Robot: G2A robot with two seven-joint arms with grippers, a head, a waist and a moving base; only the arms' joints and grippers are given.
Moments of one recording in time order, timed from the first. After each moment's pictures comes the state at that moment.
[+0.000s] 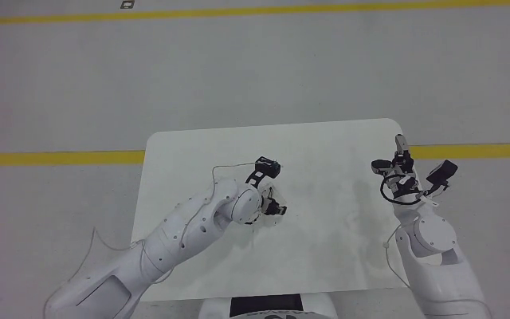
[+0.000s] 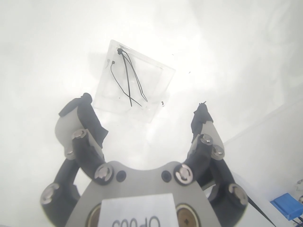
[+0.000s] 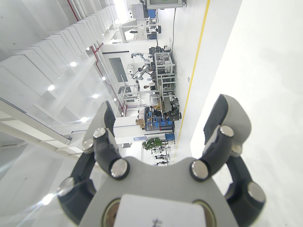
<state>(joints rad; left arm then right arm) 0.97 -1.24 -0.60 -1.60 0.83 0.33 -1.09 -1.73 -1.15 1.60 -1.80 0.42 0.00 0.00</state>
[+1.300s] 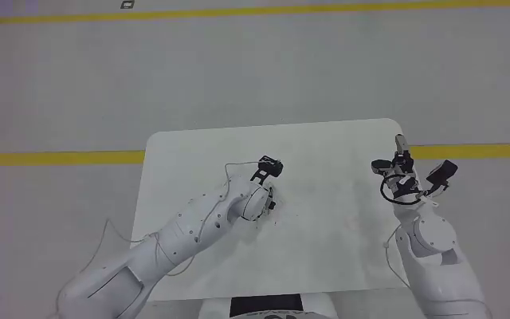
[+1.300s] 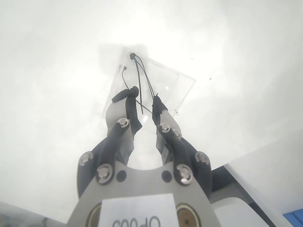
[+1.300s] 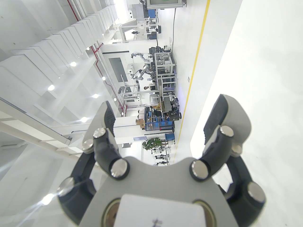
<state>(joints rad) 0.91 -1.32 -0.54 -1.45 0.90 0.34 -1.14 -1.73 -1.15 1.60 -1.80 0.42 0.00 0.00</state>
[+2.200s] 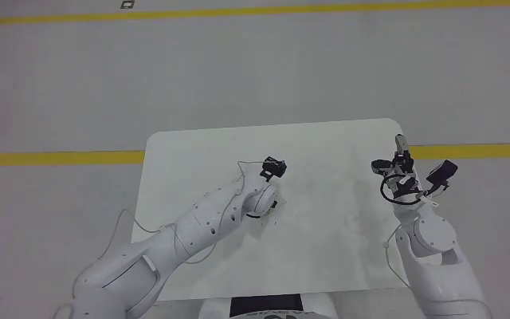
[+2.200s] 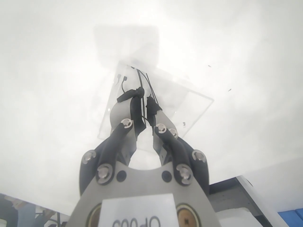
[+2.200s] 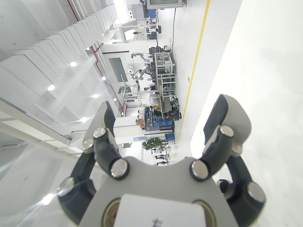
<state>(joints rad) 0.84 -1.41 -0.48 -1.26 0.91 0.34 -1.13 -1.73 -1.15 1.60 -1.80 0.42 0.00 0.00</state>
